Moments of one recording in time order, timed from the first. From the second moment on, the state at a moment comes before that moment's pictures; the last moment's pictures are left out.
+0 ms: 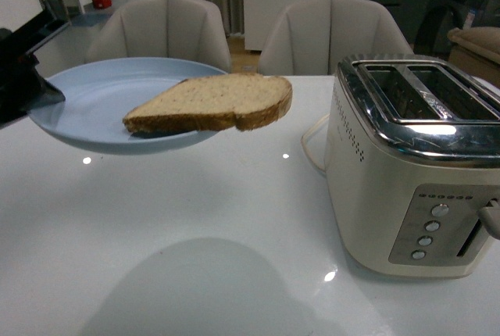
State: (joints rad) left arm -0.08 1.56 0.82 0.23 0.00 -0.58; right arm 0.00 0.00 0.01 0.00 0.00 0.00
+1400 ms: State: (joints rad) left arm -0.29 1.44 0.87 0.08 -0.07 -0.77; right arm 0.00 0.00 0.01 0.00 0.00 0.00
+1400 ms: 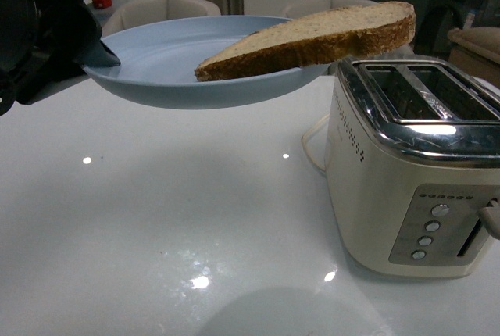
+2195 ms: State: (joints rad) left arm -0.29 1.44 0.87 0.08 -0.07 -0.77; right arm 0.00 0.00 0.01 0.00 0.00 0.00
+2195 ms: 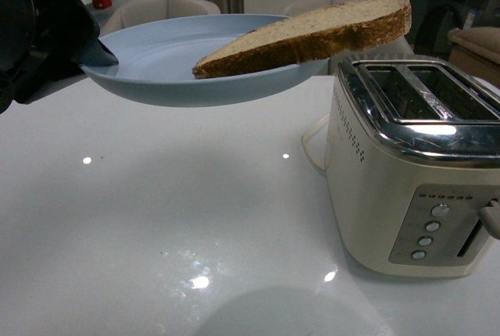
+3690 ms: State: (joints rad) left arm -0.29 1.44 0.87 0.08 -0.06 -0.77; right arm 0.11 0.97 0.68 0.03 0.15 0.23
